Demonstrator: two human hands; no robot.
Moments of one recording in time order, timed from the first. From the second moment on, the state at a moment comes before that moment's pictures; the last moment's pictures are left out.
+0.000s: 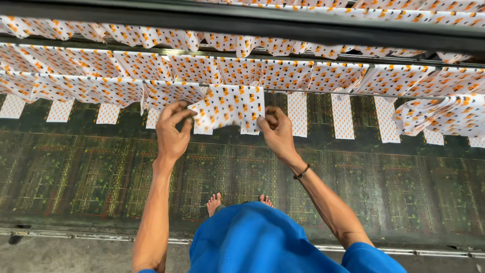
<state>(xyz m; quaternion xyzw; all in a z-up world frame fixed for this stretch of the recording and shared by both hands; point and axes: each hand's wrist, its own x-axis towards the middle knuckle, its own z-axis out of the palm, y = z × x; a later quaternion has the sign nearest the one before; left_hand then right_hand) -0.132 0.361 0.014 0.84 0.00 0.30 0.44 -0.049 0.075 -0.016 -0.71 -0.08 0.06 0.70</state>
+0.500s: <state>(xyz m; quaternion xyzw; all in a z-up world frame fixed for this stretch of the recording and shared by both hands) -0.030 0.377 0.034 0.95 -0.19 0.20 0.17 -0.037 -0.024 -0.005 -0.75 0.10 -0.39 0.52</state>
